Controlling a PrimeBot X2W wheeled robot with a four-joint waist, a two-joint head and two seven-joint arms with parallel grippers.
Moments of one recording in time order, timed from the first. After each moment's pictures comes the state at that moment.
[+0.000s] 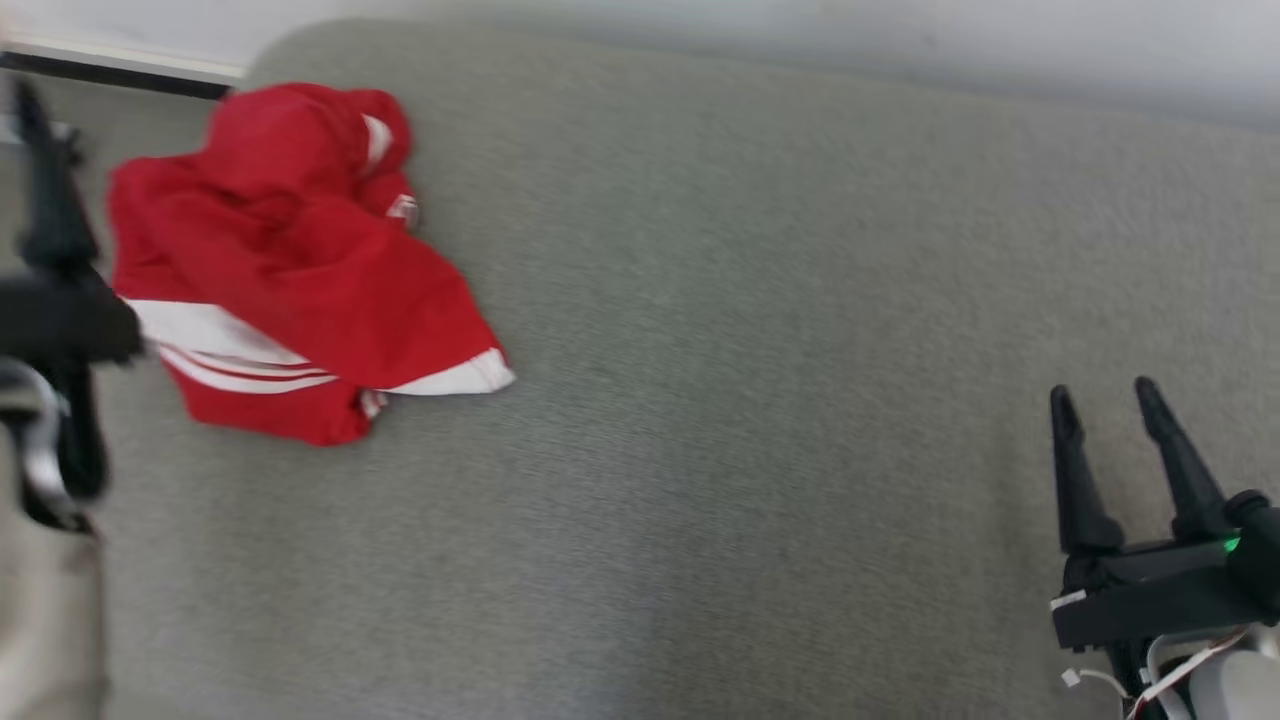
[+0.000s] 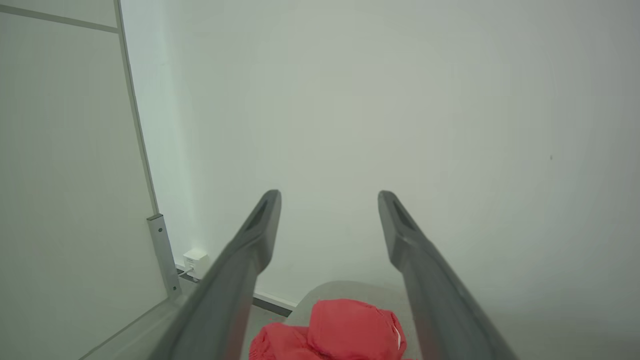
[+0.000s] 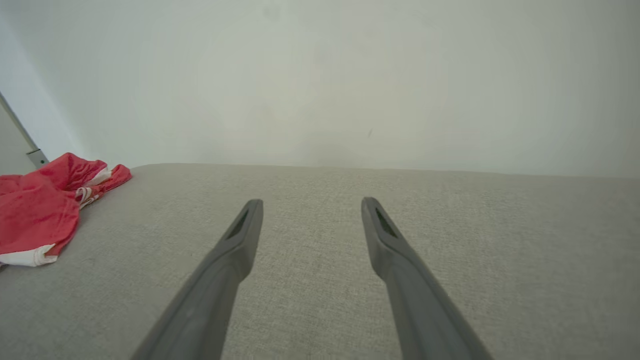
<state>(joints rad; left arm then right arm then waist) -0.64 0.26 0.10 0.27 -0.29 0.02 -0.19 -0.14 -0.23 0.02 0.08 0.28 0.13 -0.20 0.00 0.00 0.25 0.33</state>
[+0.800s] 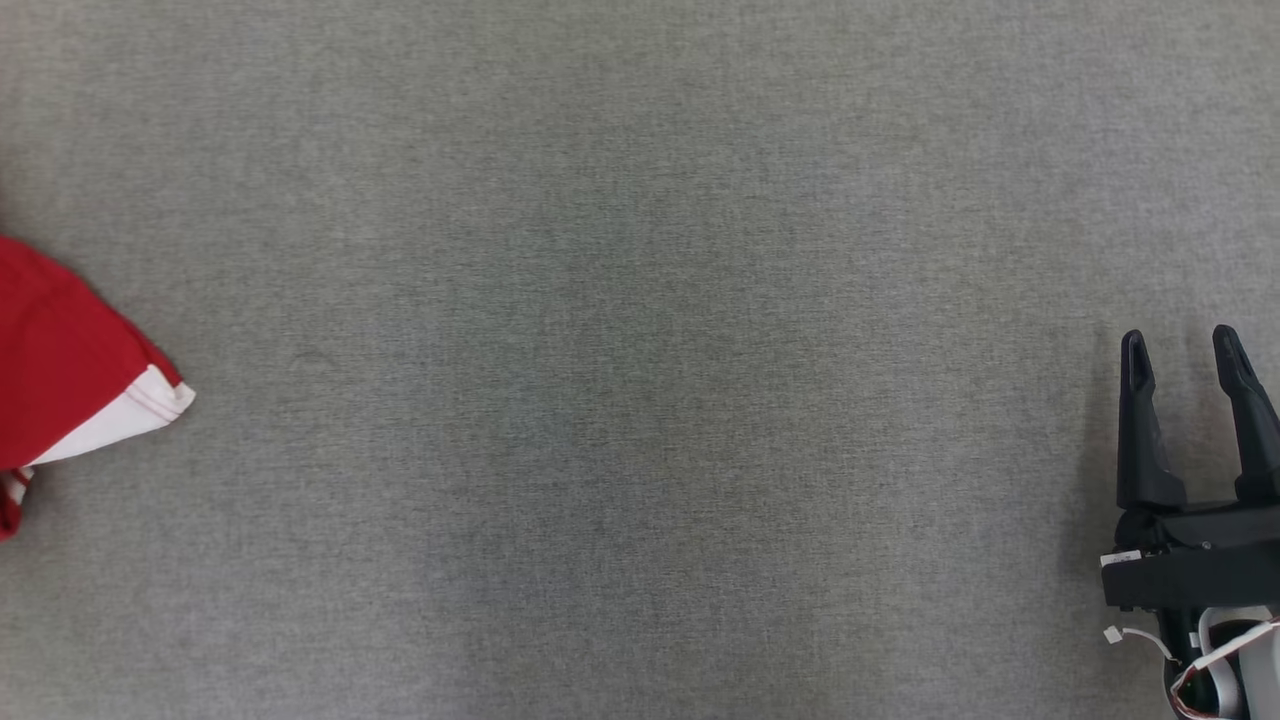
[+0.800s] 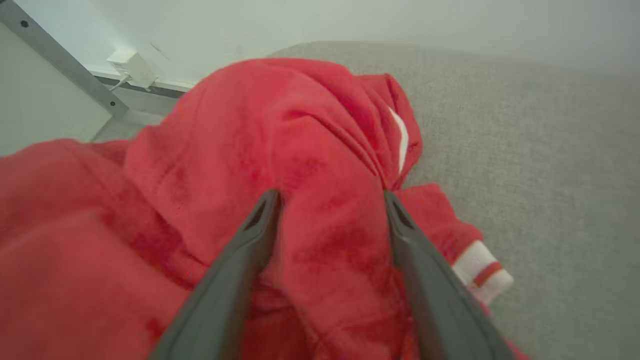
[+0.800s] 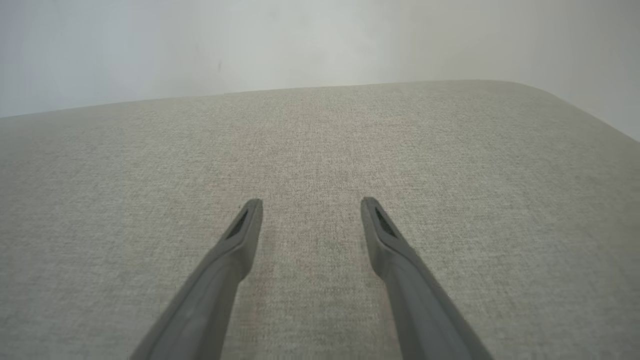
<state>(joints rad) -0.94 0.48 0.12 0.81 -0.31 0.01 0.10 -0.18 -0.26 -0.06 0.05 0.30 0.13 -0.24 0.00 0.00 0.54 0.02</state>
